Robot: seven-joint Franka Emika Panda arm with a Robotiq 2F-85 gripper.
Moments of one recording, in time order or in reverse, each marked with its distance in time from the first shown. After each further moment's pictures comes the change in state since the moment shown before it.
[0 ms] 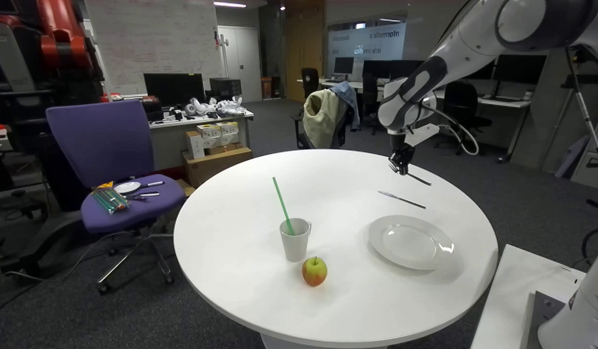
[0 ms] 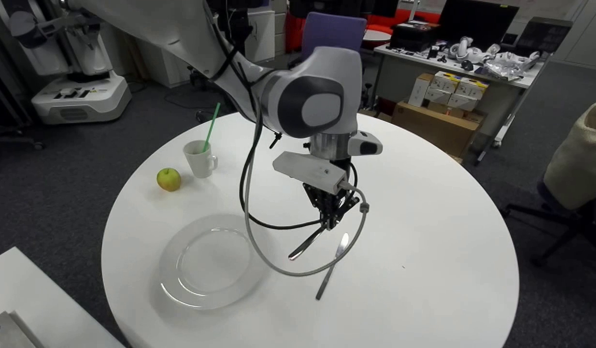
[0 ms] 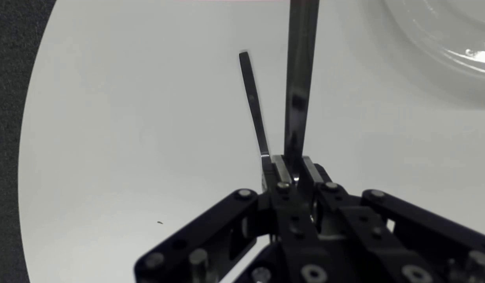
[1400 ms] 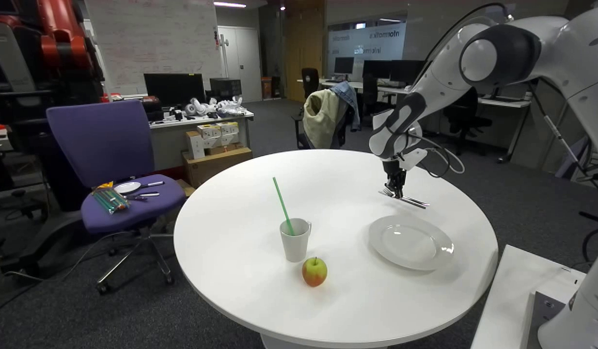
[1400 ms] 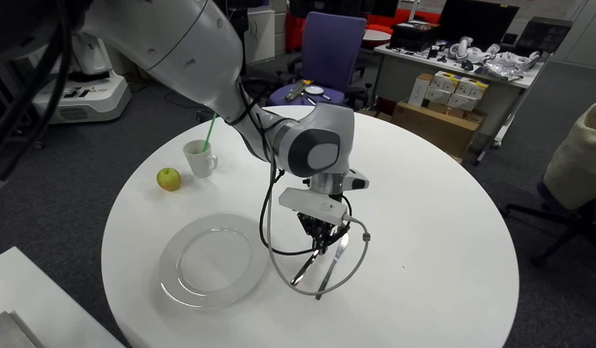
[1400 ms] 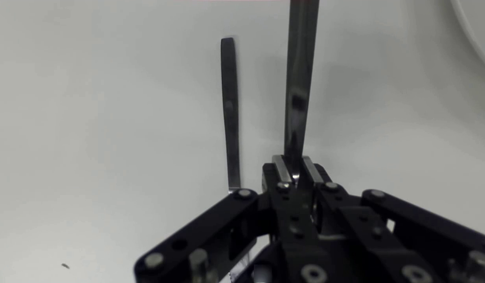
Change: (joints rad) arm -0.024 0.227 0.043 0.108 -0.008 0.018 -0.127
